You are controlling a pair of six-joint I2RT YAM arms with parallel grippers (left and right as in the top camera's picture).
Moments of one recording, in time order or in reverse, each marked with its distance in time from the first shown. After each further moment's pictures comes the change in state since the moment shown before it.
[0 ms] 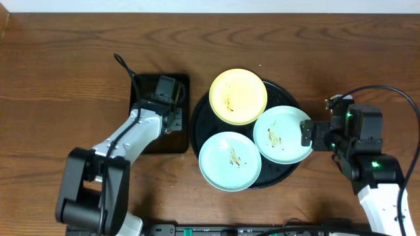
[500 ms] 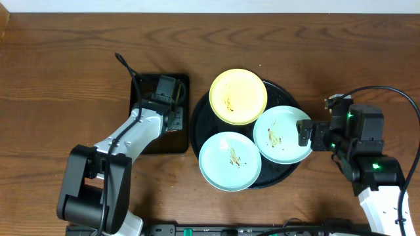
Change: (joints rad) left arm 0.000 0.024 0.000 0.034 0.003 0.016; right arm 0.000 -0.023 0.000 0.009 -0.049 0.007
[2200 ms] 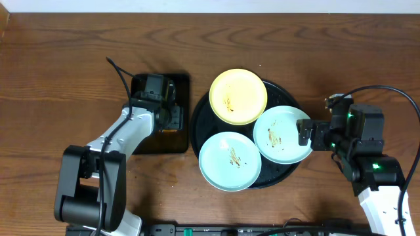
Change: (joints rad) left arm 0.077 0.000 -0.003 0.013 0.226 0.058; right arm 0.000 0.000 0.000 0.009 0.000 0.000
